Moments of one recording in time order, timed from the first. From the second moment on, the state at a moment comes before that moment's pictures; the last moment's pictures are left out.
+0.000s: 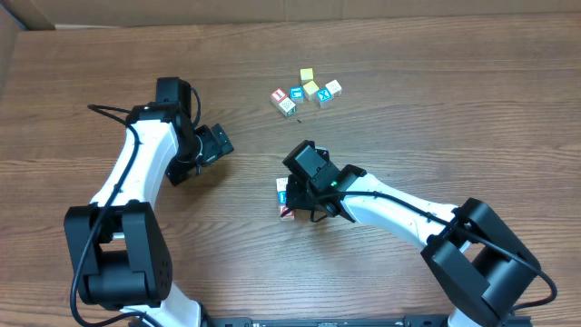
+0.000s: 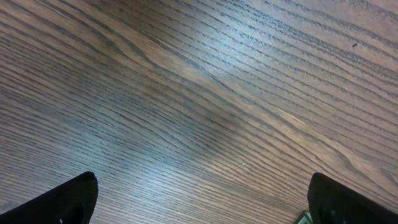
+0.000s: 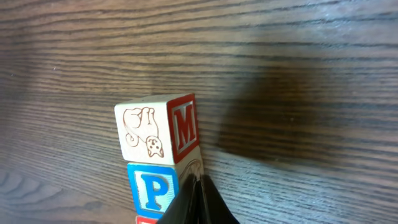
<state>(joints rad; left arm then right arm) 0.03 1.79 1.28 -0.92 0.07 -0.52 0.80 1.85 1.10 -0.38 -0.10 0.88</state>
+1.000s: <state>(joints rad) 0.03 1.79 1.28 -0.92 0.07 -0.52 0.71 1.85 1.16 -0.57 -0.10 0.83</state>
